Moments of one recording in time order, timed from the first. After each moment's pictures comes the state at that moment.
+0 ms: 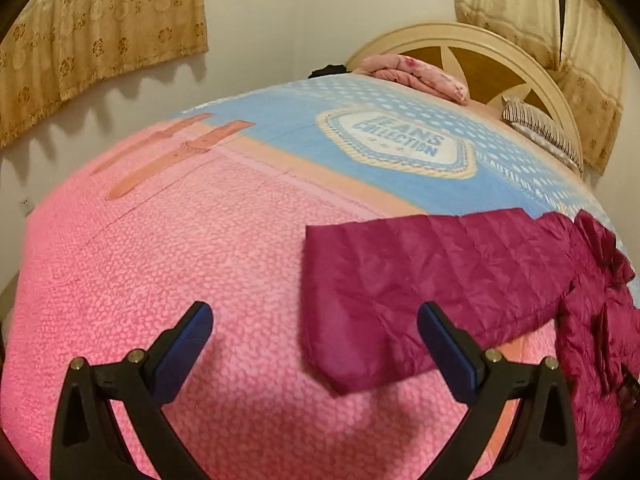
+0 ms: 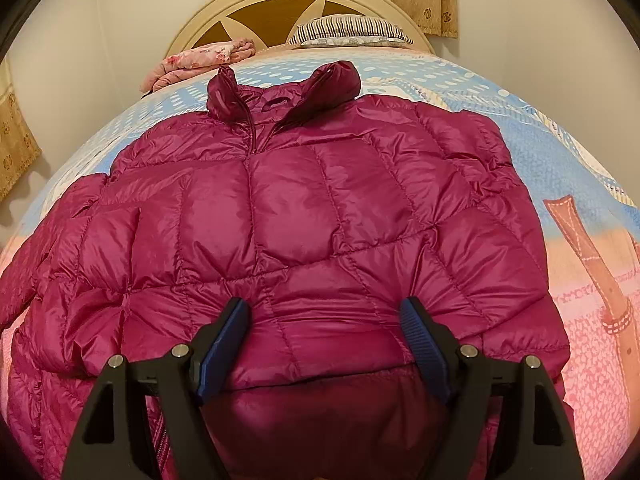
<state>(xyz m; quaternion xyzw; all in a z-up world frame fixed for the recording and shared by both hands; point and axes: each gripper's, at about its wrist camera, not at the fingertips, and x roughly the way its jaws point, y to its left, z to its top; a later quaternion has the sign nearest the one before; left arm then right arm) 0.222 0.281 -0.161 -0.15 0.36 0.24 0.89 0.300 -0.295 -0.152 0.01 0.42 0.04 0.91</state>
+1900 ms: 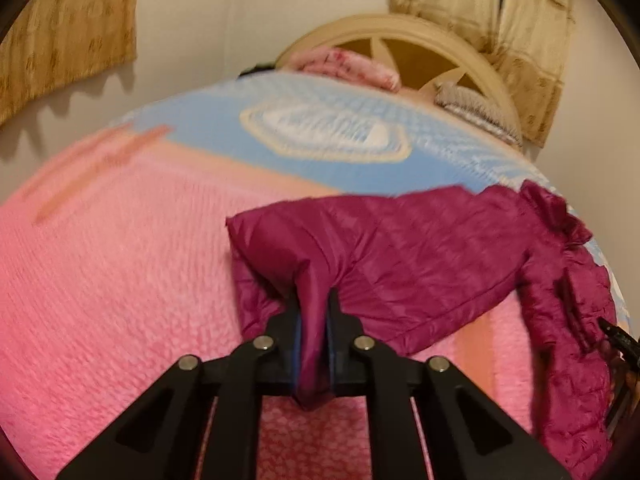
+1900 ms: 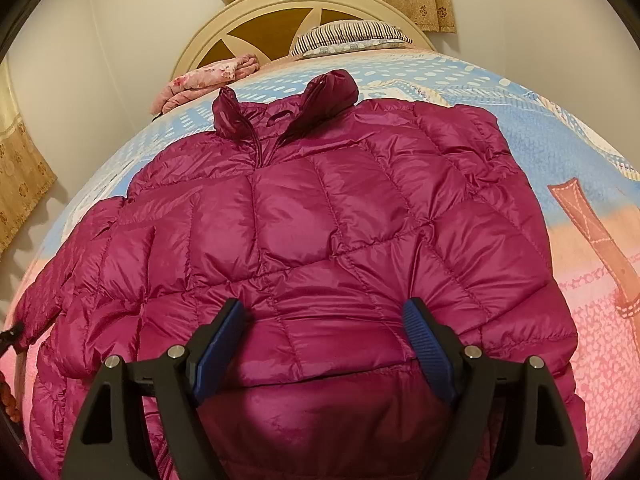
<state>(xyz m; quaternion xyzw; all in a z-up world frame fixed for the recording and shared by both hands) 0.236 0.268 -0.162 -0.13 0.34 0.11 0.93 0.293 -0.308 -0.150 0.06 0.40 0.06 0.91</state>
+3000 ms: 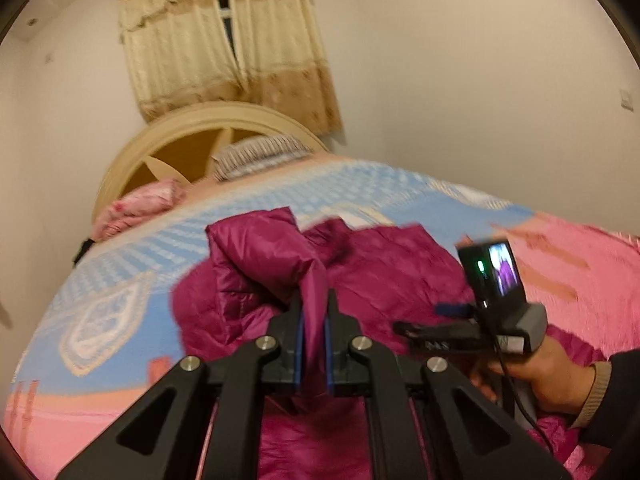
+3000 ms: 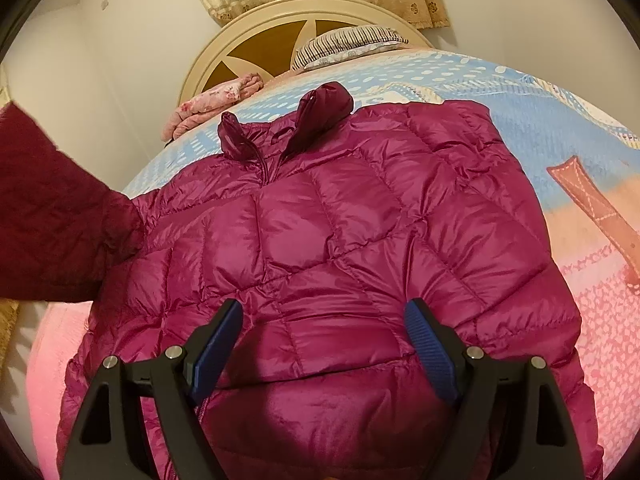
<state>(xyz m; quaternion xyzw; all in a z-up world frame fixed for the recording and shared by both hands) 0.248 -0.041 -0.056 0.13 0.22 -0.18 0.95 0.284 -0.326 -0.148 0.13 0.38 0.09 0.91</state>
